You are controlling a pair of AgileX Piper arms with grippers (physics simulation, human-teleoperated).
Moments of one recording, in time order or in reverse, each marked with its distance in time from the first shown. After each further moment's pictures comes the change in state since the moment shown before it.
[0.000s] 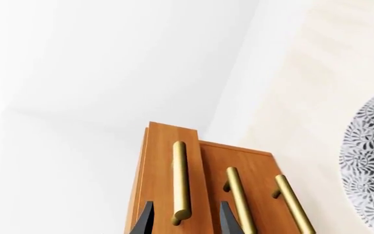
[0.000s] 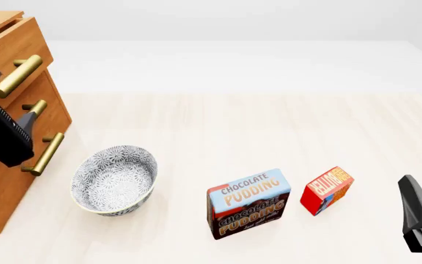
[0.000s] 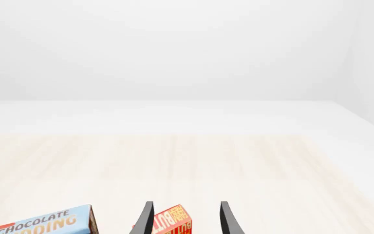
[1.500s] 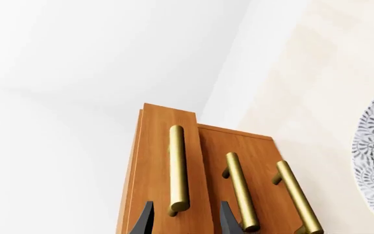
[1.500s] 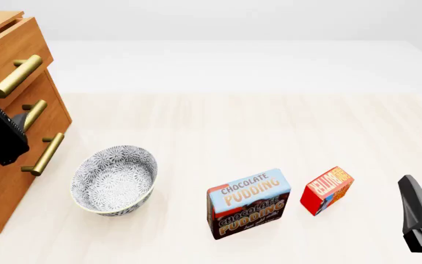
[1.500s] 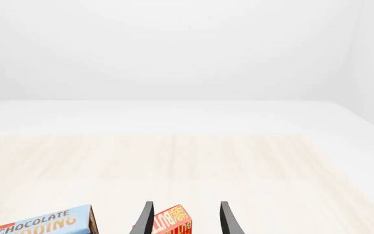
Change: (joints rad) left arm 0.079 0.066 -0.015 -0.019 -0.011; right arm 0.000 0.000 0.000 0.000 0.000
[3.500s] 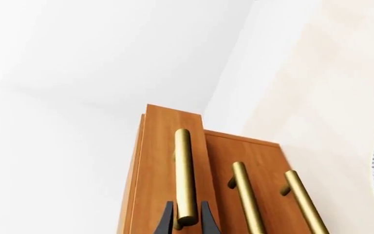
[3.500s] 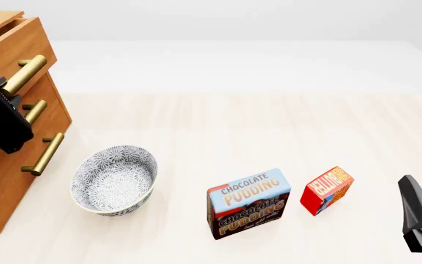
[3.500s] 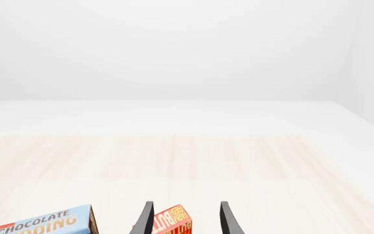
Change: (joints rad) left arm 0.014 0.105 -0.056 -0.058 -0.035; right arm 0.000 0.000 0.000 0.000 0.000
